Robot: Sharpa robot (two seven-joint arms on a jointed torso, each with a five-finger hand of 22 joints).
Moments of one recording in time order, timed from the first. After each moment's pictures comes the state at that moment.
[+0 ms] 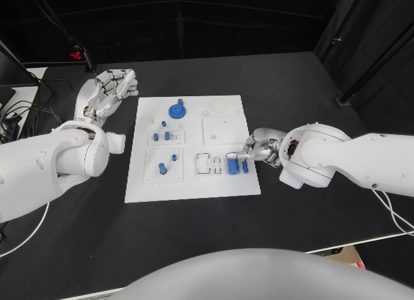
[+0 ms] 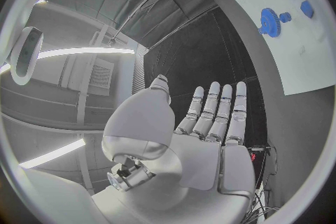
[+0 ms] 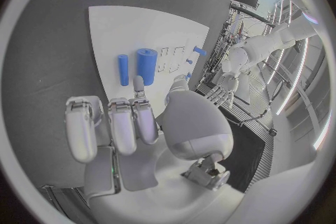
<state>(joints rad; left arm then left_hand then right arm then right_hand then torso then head) 1.29 -0.72 -0.24 1.30 -0.11 -0.52 0.68 1.18 0.10 -0.13 0.29 0.26 0.39 0.15 0.60 0.07 0.54 0.24 0.55 0.07 0.34 0.24 0.72 0.15 0.12 0.54 0.29 0.08 0.62 1.15 -1.05 -0.06 1.87 -1.03 -0.25 -0.62 1.08 0.13 -0.36 0.29 0.19 0.63 0.17 0.79 0.21 1.46 0.11 1.57 1.31 1.47 0.04 1.57 1.31 0.01 1.47 0.15 1.57 1.31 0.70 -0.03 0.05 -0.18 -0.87</state>
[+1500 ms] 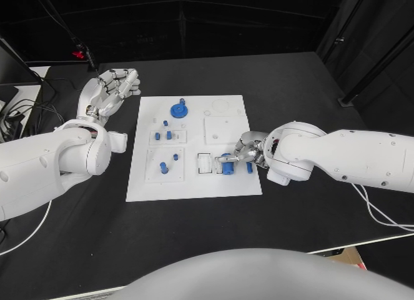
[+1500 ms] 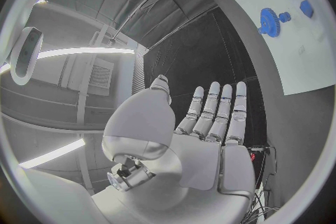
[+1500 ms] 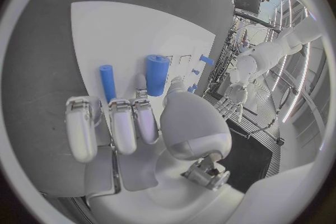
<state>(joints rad) 1.29 -0.72 -0.24 1.30 -0.11 -0.52 0.68 1.18 0.11 -0.13 0.29 0.26 0.39 0.15 0.60 0.07 0.54 0.24 0.55 0.07 0.34 0.24 0.72 0.14 0.12 0.54 0.29 0.08 0.62 1.15 -0.90 -0.06 1.74 -1.01 -0.16 -0.66 1.10 0.16 -0.34 0.29 0.19 0.65 0.17 0.79 0.22 1.47 0.10 1.57 1.31 1.47 0.04 1.57 1.31 0.01 1.47 0.15 1.57 1.31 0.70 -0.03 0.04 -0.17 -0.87</state>
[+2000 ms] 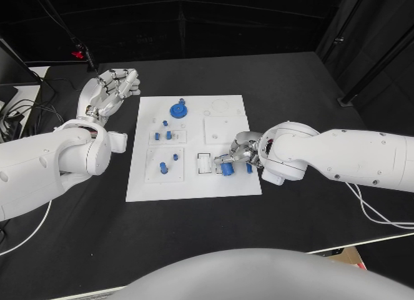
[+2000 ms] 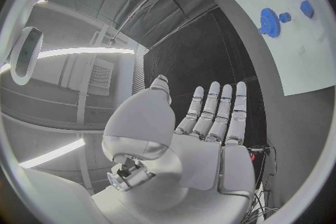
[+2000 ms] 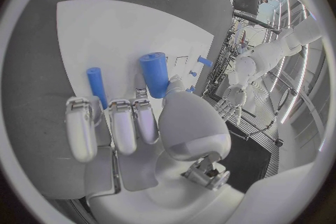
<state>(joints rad) 1.29 -0.72 -0.24 1.30 -0.11 -0.52 0.68 1.18 0.11 -0.14 0.29 0.26 0.38 0.15 0.60 0.07 0.54 0.24 0.56 0.07 0.34 0.24 0.72 0.14 0.12 0.54 0.29 0.08 0.62 1.15 -0.87 -0.07 1.72 -1.01 -0.16 -0.65 1.27 0.17 -0.27 0.21 0.26 0.65 0.16 0.78 0.25 1.47 0.10 1.57 1.31 1.47 0.04 1.57 1.31 0.01 1.46 0.15 1.57 1.31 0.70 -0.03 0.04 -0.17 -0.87</state>
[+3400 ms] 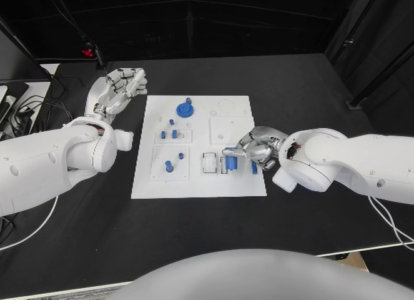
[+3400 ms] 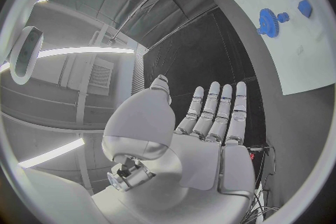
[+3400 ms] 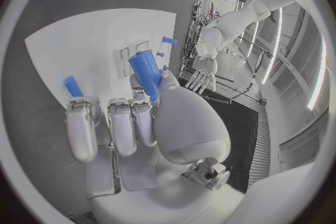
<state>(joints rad) 1.29 -0.72 -0.24 1.30 -0.11 -0.51 0.68 1.18 0.11 -0.14 0.29 0.26 0.38 0.15 0.60 0.07 0.54 0.24 0.56 0.07 0.34 0.24 0.73 0.14 0.12 0.54 0.29 0.08 0.62 1.15 -1.01 -0.08 1.86 -0.75 -0.36 -0.39 1.38 0.13 -0.12 0.27 0.25 0.80 0.17 0.53 0.12 1.47 0.09 1.57 1.31 1.47 0.03 1.57 1.31 0.01 1.47 0.14 1.57 1.31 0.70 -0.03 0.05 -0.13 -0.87</state>
